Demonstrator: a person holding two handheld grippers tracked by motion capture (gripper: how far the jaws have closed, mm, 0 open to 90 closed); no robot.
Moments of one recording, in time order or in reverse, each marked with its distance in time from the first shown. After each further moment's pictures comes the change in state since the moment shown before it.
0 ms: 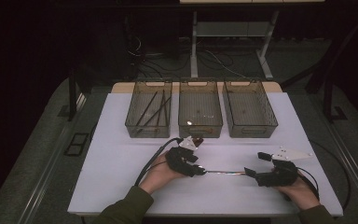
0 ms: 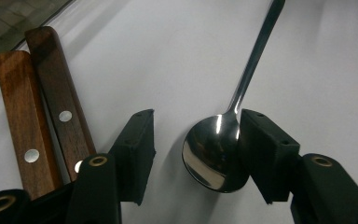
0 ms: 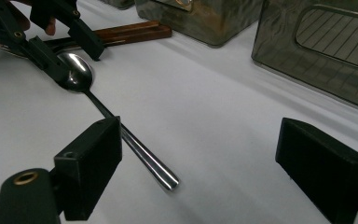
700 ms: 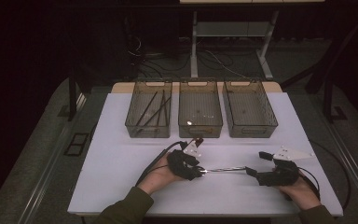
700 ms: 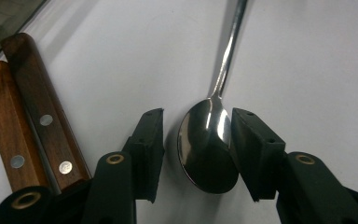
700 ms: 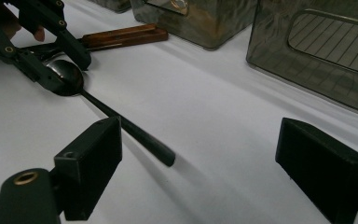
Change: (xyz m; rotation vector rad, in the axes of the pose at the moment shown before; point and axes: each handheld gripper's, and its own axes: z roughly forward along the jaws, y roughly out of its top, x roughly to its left) left arm -0.012 0.001 0.000 0.061 0.011 0.127; right arm -0.001 0.000 -0.002 -0.010 -0.012 0.003
